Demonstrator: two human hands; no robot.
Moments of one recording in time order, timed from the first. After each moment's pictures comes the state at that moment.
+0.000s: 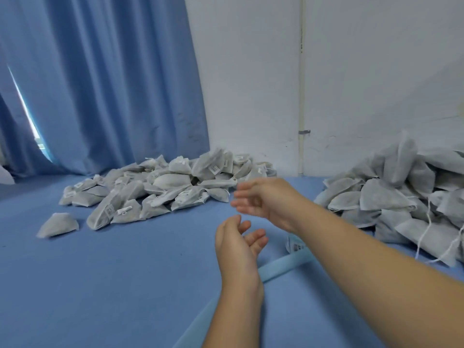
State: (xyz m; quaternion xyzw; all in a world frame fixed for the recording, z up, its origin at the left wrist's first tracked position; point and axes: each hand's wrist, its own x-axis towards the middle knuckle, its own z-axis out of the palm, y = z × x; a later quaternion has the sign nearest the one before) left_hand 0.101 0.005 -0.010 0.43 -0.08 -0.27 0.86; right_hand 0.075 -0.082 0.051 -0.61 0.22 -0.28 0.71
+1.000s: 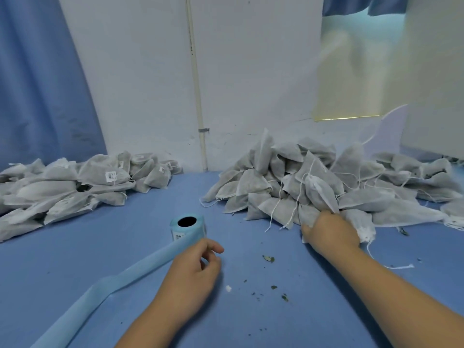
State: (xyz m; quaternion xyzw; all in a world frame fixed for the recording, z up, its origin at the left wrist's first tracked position) left_hand 0.011 -0.005 -0.054 0.66 -0.56 -0.19 0.46; right_hand -0.220 -0.172 -0.049 -0.66 0.72 -0.21 0.03
